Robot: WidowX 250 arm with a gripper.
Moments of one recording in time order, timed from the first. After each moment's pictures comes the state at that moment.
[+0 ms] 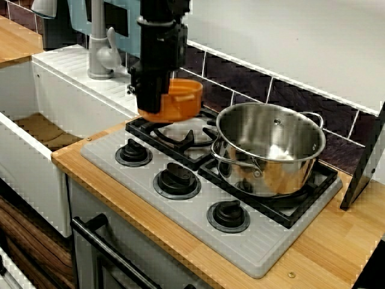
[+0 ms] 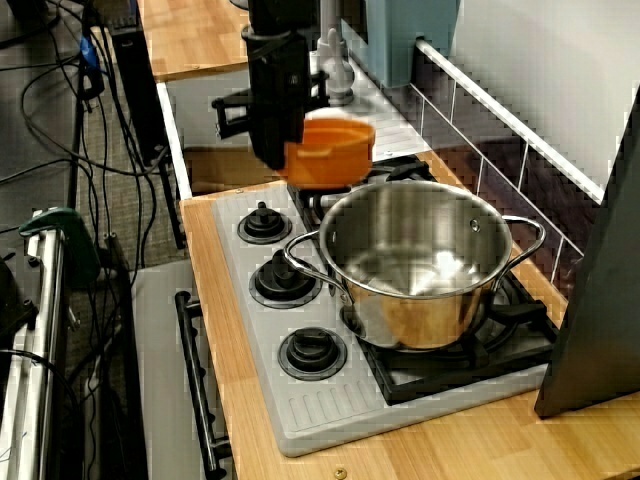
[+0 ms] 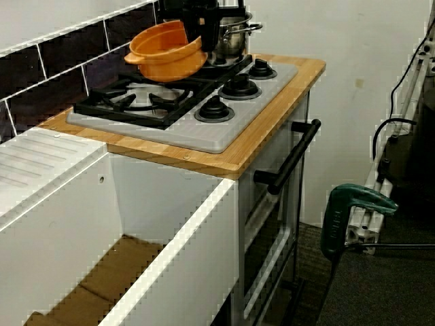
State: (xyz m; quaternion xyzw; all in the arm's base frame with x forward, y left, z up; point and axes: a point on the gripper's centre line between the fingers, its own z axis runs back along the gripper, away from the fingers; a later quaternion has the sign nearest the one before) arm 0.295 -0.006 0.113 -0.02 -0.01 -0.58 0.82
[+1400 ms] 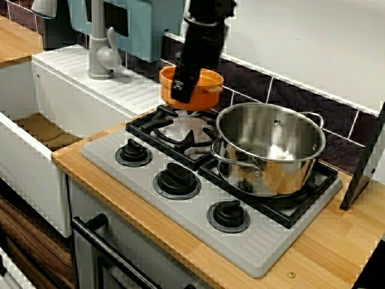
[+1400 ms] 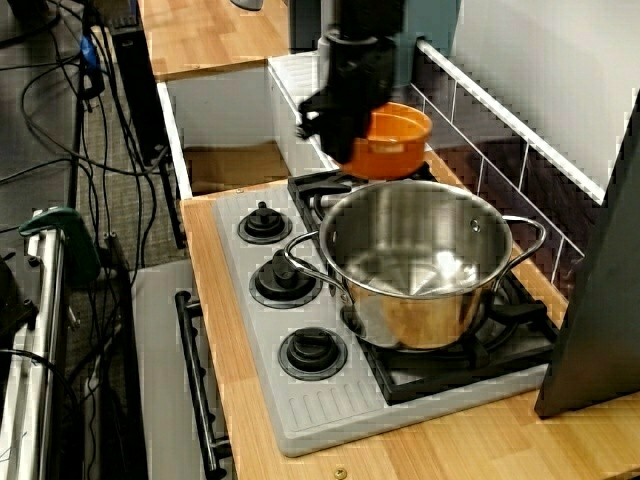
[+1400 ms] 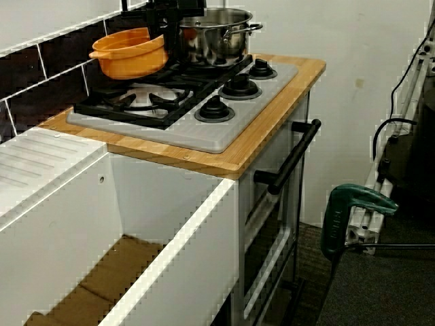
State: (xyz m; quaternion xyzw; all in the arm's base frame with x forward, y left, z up) arm 0.354 -0.009 0.103 0.04 0.07 -0.50 0.86
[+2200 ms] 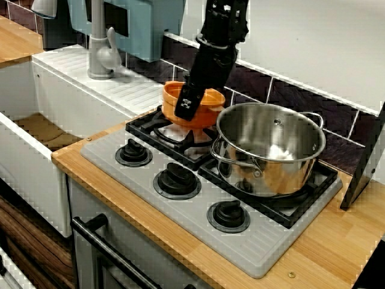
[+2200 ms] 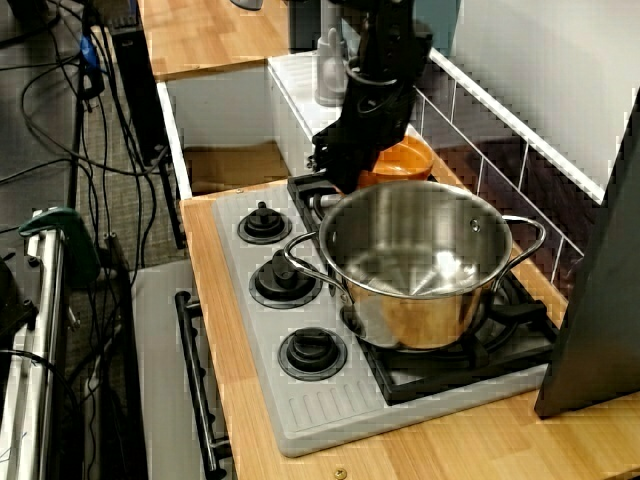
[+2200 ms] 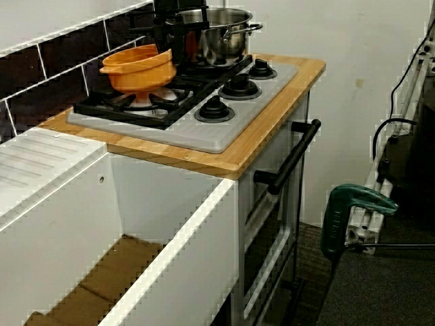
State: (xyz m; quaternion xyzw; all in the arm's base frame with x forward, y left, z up) arm 0.348 -0.015 0.085 0.03 0.10 -0.49 0.87
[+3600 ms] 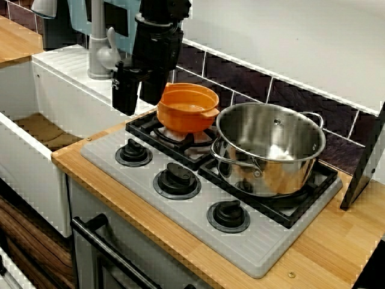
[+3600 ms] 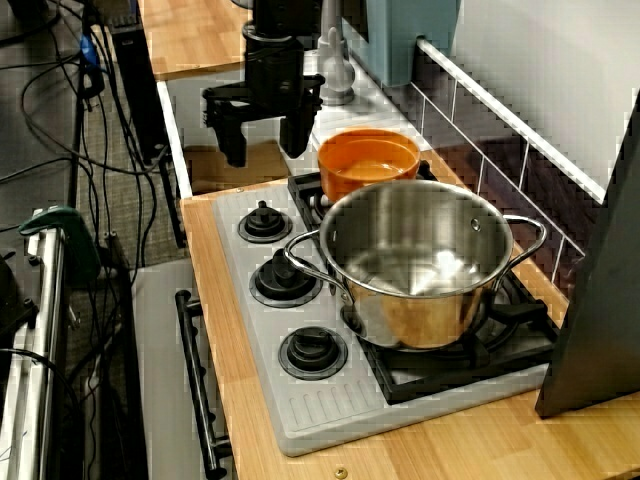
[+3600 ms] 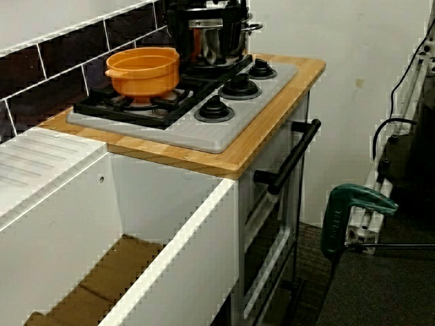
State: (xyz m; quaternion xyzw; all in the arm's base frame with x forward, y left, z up) arm 0.283 0.004 0.111 0.01 0.07 -0.67 0.74
